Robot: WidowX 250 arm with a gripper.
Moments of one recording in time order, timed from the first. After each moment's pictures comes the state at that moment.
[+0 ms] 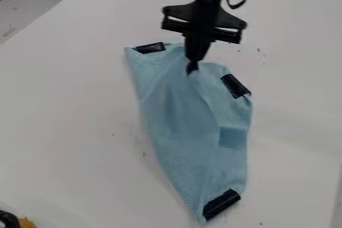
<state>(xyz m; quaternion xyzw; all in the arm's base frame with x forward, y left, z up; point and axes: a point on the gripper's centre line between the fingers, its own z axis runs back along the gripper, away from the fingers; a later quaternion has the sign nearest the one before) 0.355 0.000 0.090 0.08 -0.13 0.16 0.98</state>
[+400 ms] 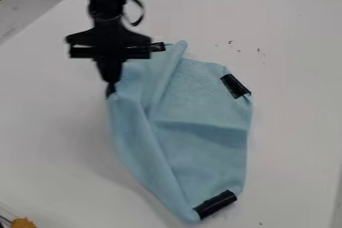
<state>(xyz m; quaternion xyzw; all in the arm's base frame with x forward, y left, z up) 0.274 0.097 0.067 0.06 -0.11 0.27 0.95</state>
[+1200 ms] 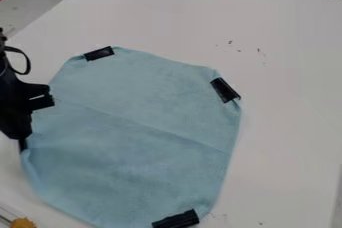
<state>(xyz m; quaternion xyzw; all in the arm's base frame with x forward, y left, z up) 0.173 0.161 0.031 0.04 -0.08 0.38 0.92</state>
